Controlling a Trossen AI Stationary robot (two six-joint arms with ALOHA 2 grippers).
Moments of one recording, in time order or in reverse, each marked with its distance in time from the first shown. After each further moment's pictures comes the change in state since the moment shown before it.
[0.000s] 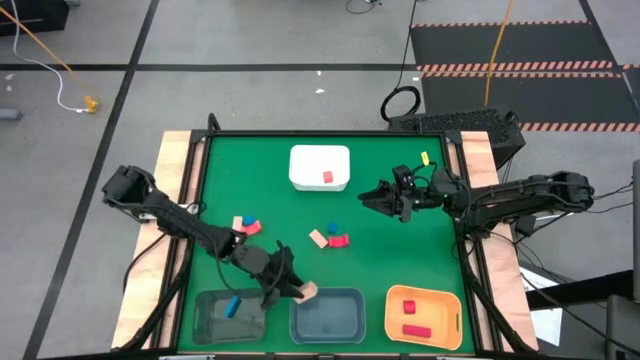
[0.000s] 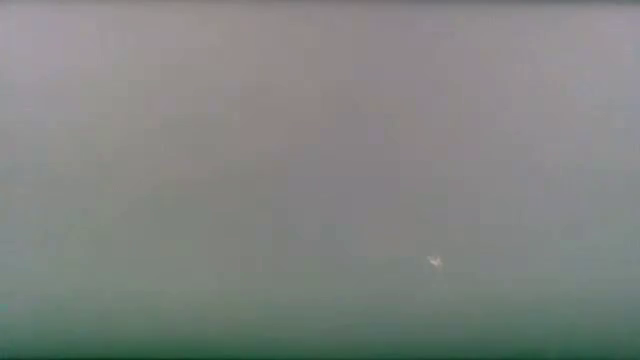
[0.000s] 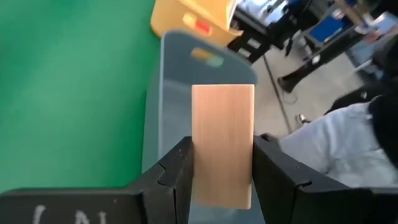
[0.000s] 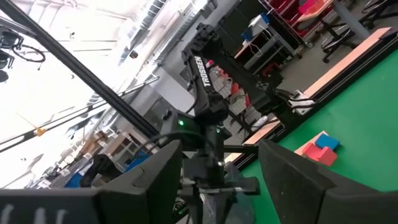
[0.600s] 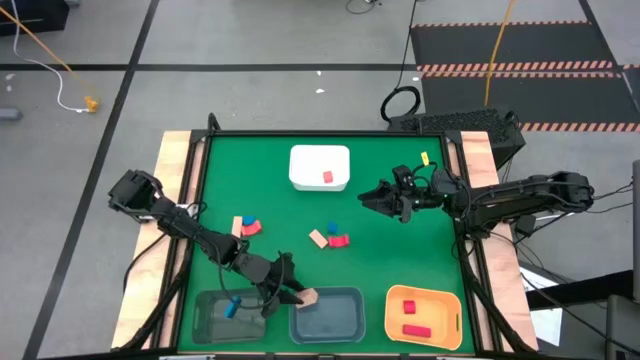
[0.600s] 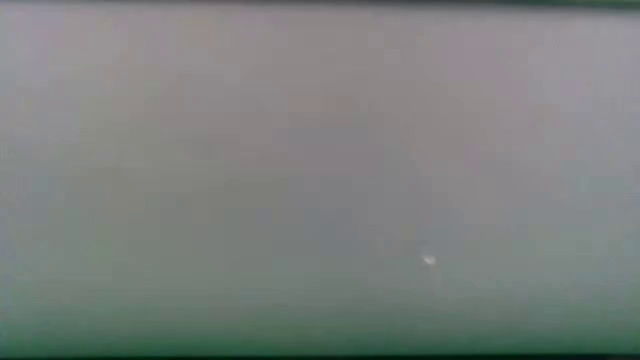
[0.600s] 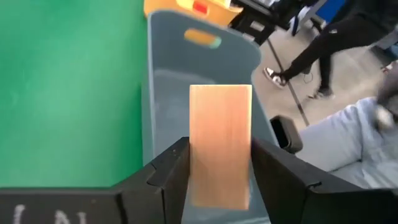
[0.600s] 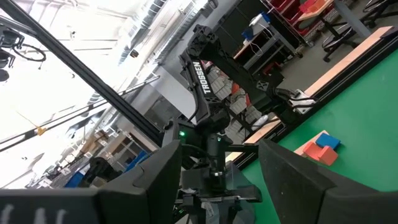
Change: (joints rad) left arm -0.047 0.071 0.000 0.057 -0.039 0.094; right arm 0.000 0.000 0.000 -0.001 -0.003 0.000
